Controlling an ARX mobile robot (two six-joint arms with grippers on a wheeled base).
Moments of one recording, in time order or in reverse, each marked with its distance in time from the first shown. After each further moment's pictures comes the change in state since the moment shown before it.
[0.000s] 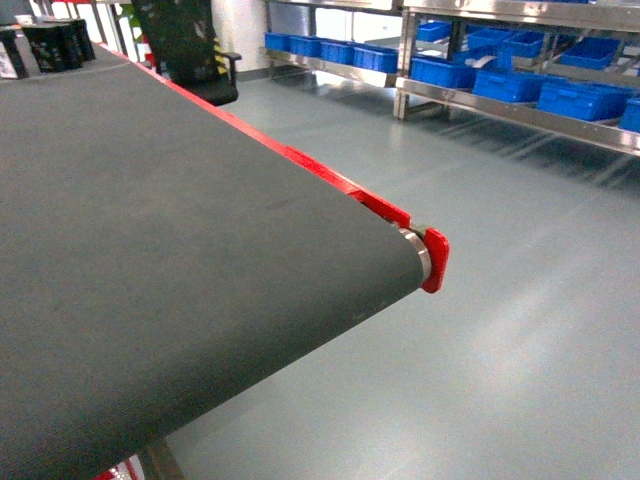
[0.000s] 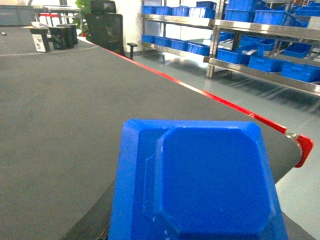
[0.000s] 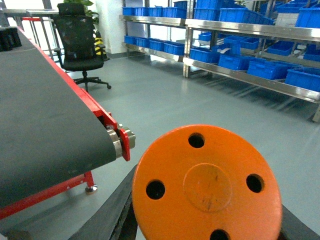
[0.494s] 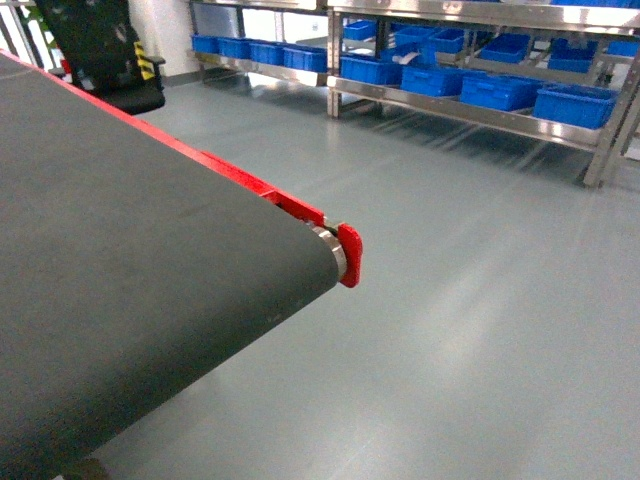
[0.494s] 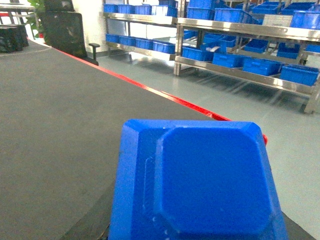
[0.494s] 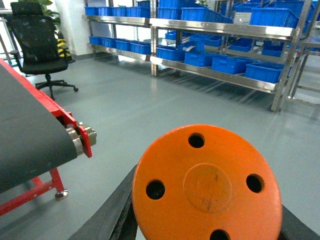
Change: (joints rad) left arm 0.000 0.000 0.000 0.000 0.000 0.000; right arm 0.000 0.000 0.000 0.000 0.000 0.000
